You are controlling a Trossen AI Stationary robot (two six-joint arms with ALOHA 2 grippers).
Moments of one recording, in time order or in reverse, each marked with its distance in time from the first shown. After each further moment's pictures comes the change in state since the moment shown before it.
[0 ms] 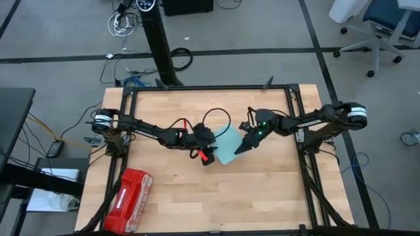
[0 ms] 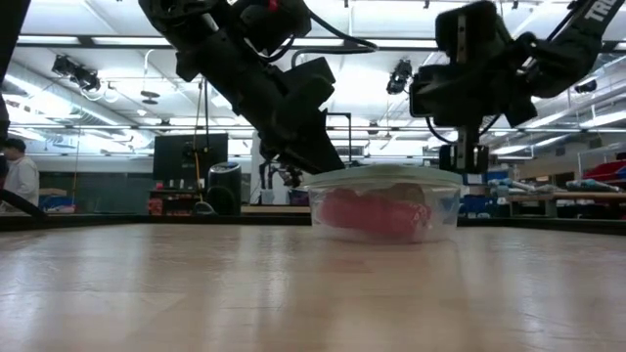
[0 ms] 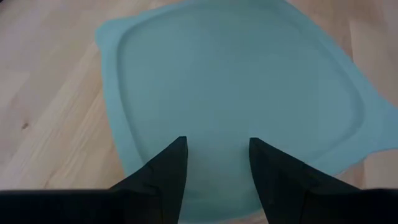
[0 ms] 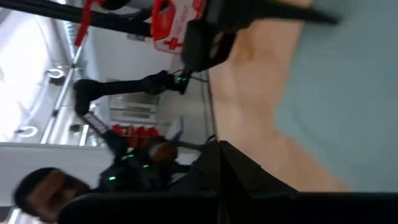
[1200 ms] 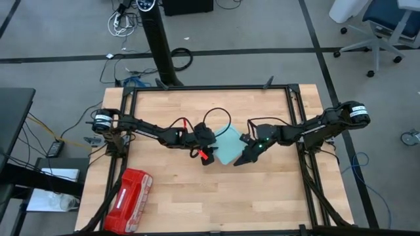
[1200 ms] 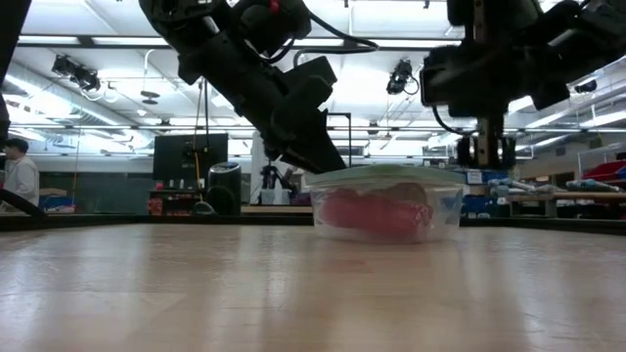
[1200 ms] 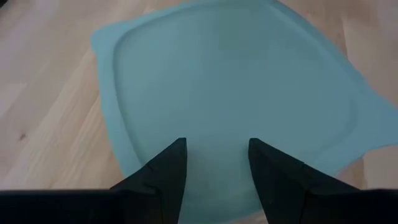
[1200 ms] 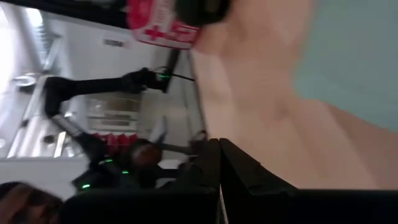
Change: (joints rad) left arm 0.000 -0.001 -0.004 0.023 0.029 0.047; right arm 0.268 -0.031 0.000 -0.053 0.322 0.086
